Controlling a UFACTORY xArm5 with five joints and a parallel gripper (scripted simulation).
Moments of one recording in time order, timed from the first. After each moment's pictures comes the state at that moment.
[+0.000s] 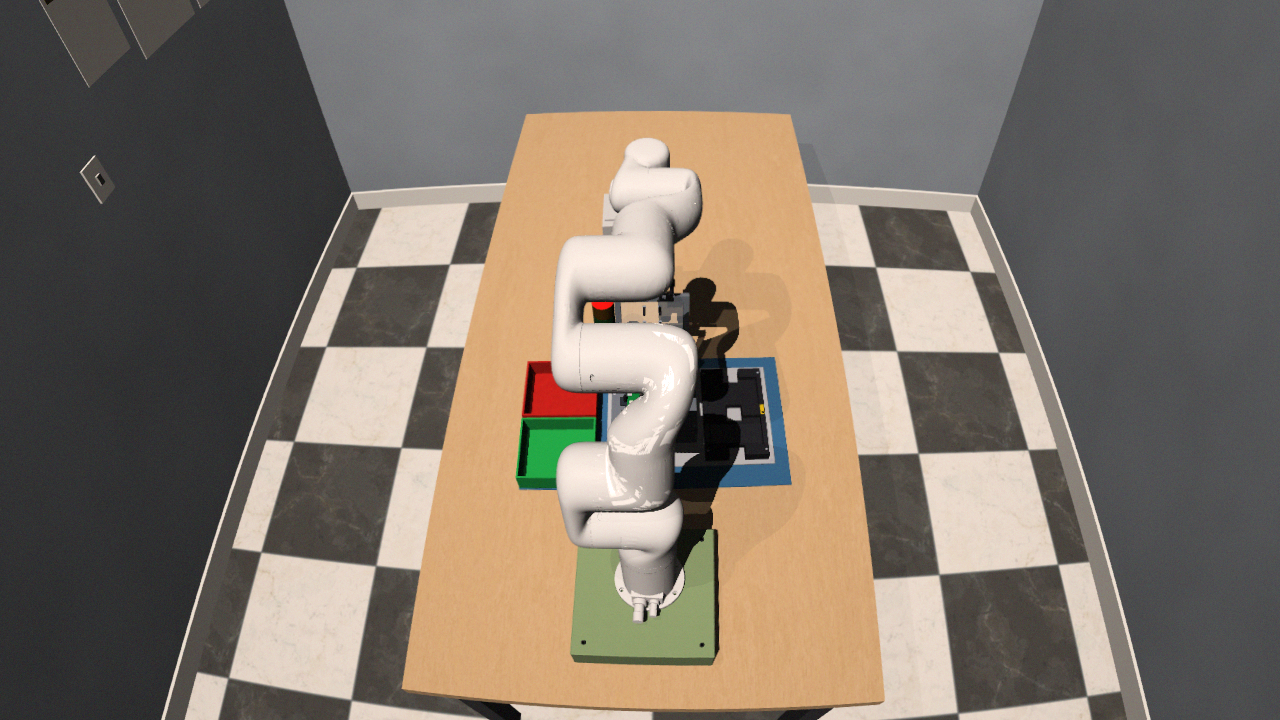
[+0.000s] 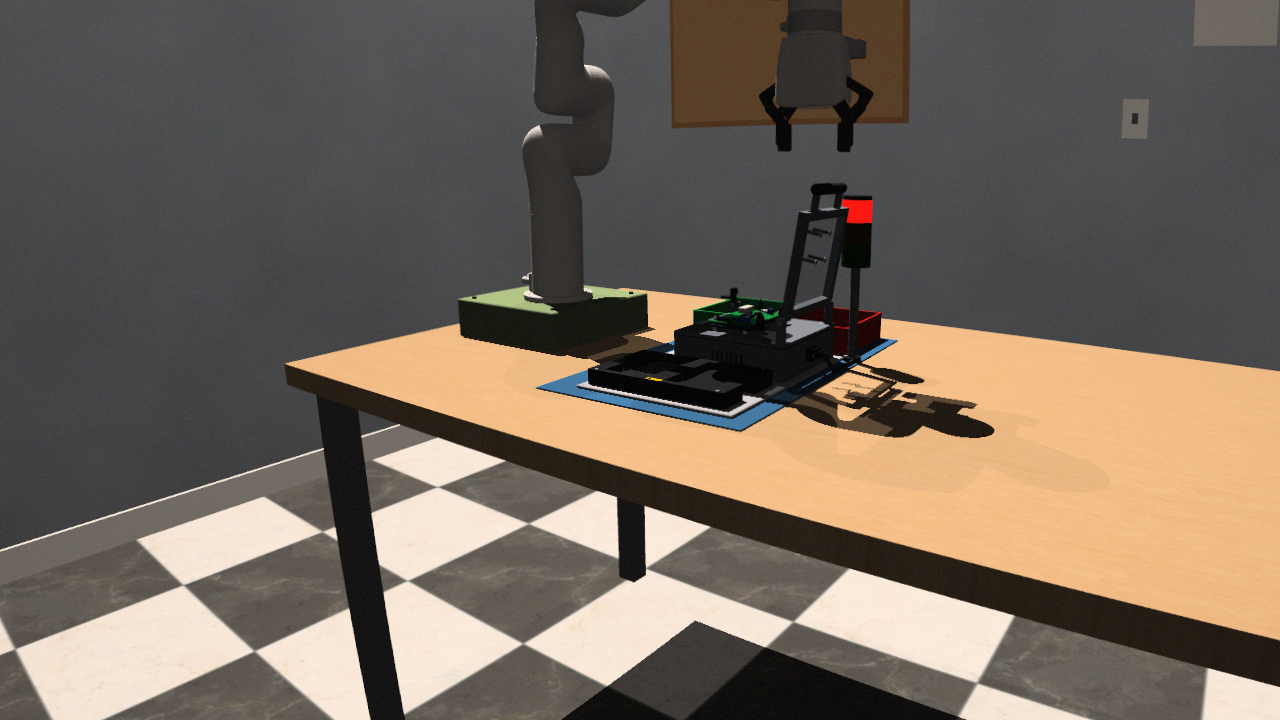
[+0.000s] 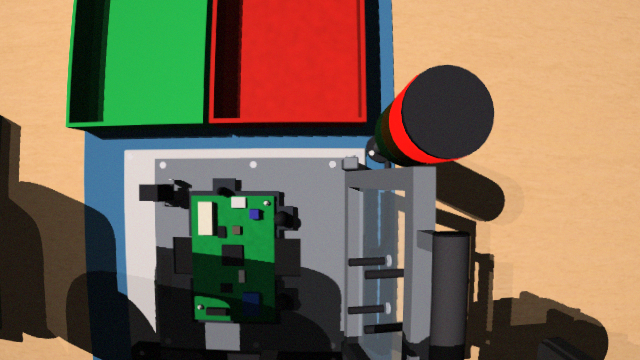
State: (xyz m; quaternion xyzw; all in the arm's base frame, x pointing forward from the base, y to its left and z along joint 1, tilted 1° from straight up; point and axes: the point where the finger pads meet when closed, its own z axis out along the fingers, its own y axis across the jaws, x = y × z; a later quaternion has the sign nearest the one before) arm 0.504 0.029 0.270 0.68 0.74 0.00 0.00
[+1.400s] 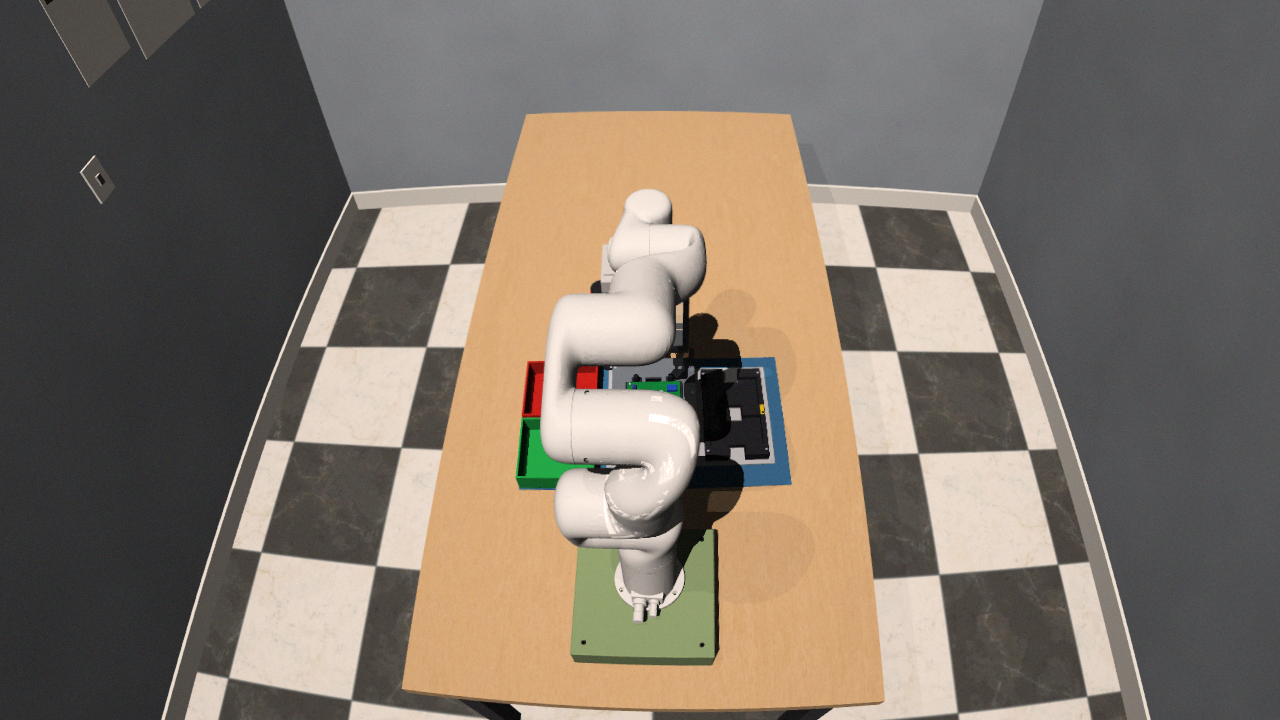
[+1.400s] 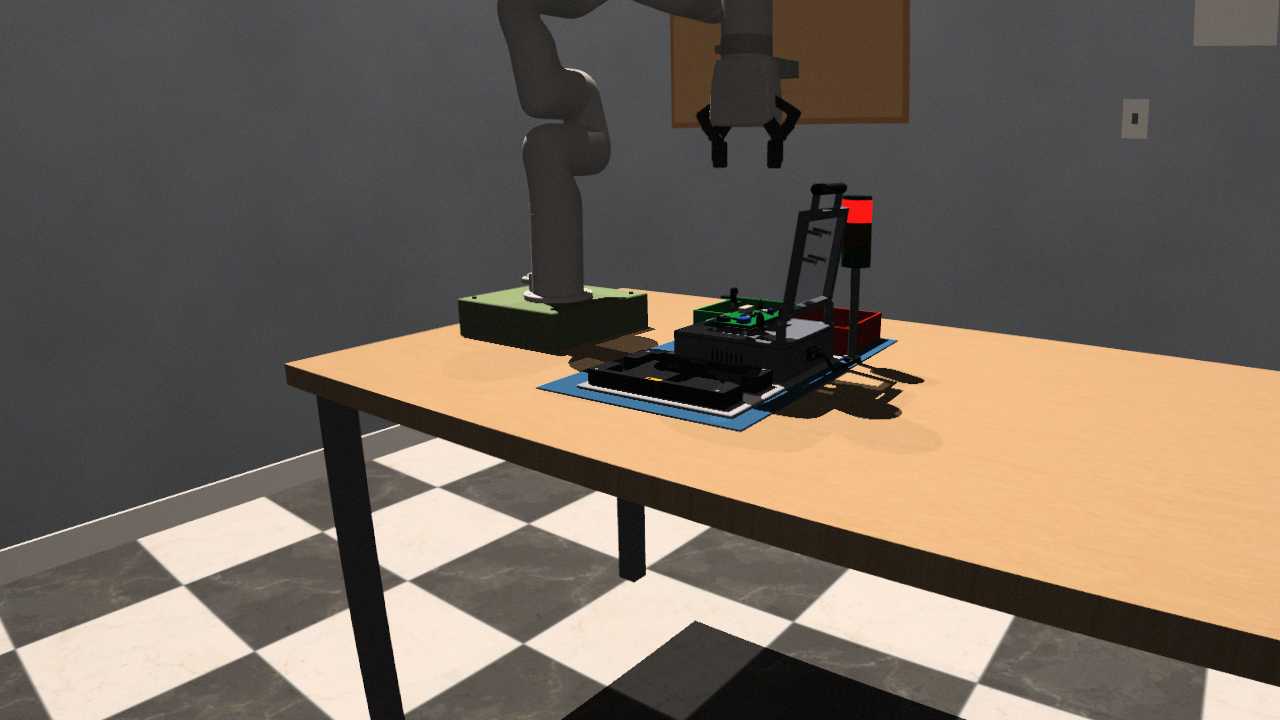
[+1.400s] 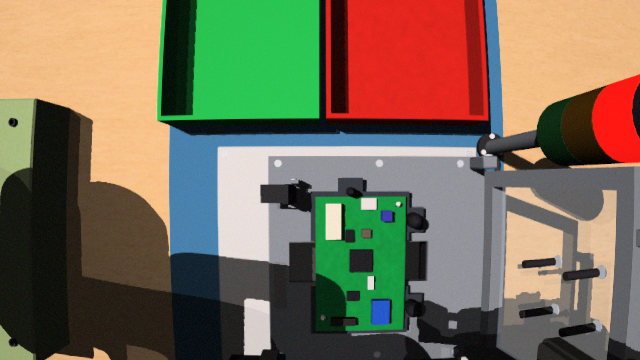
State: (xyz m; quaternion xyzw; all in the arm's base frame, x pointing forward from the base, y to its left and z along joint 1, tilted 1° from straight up) arm 0.397 0.020 0.245 0.68 0.74 0.00 0.00
